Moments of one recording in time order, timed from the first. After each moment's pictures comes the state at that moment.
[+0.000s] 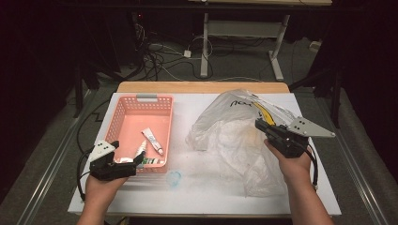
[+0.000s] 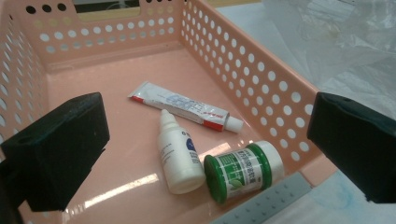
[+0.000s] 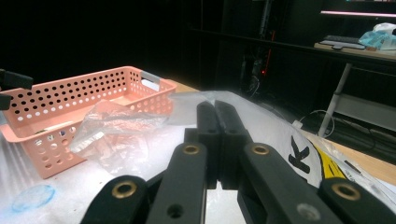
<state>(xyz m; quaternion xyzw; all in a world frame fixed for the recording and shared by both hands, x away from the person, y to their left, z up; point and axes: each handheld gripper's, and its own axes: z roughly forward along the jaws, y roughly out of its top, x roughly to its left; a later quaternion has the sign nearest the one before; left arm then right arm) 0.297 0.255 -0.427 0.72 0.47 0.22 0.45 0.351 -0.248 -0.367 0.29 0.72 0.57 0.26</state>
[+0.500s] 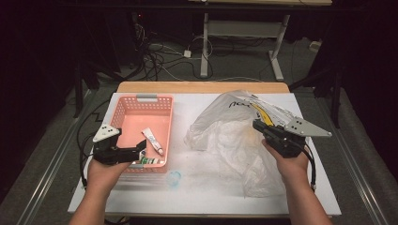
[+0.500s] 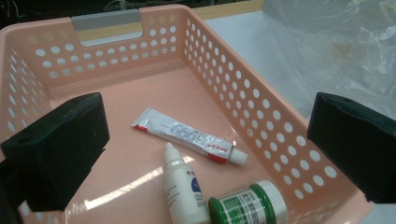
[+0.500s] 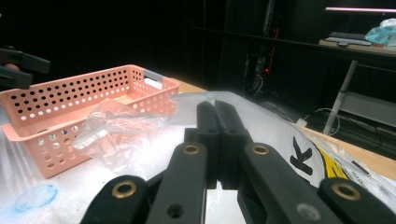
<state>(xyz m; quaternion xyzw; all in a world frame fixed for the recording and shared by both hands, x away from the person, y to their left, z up) 0.332 0.245 -0.397 0.73 0.48 0.20 0.44 0.353 -0.244 -0.371 0.29 0.72 0.57 0.26</state>
